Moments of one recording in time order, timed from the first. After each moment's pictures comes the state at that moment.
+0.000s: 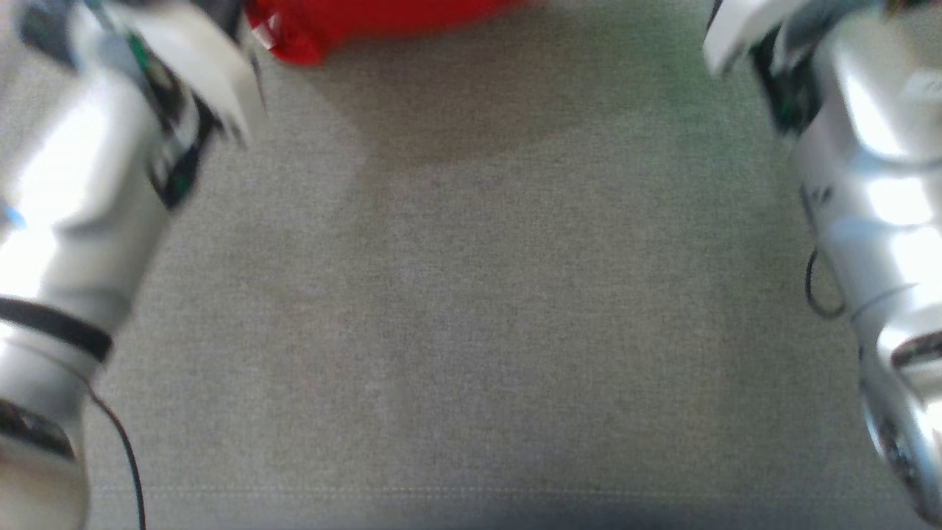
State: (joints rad) left arm -1.13 0.35 -0.89 0.84 -0.68 -0.12 -0.23; right arm -1.16 -0.14 0.32 1.01 0.21 0.13 -0.12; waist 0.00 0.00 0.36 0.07
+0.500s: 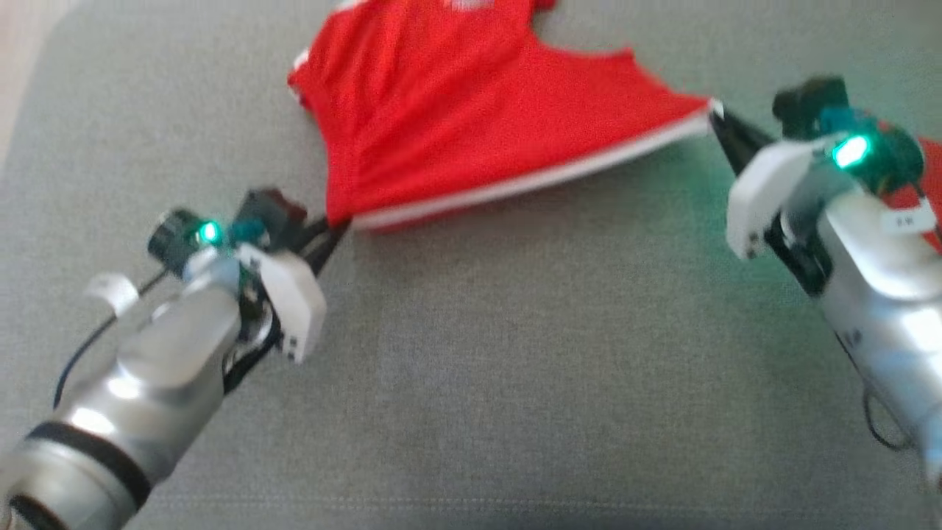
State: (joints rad) left arm -0.85 0.37 -1.16 0.81 -0.69 -0.13 -0.24; right arm -0.91 -0.32 0.70 0.97 0.48 0.13 -0.02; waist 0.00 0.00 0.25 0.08
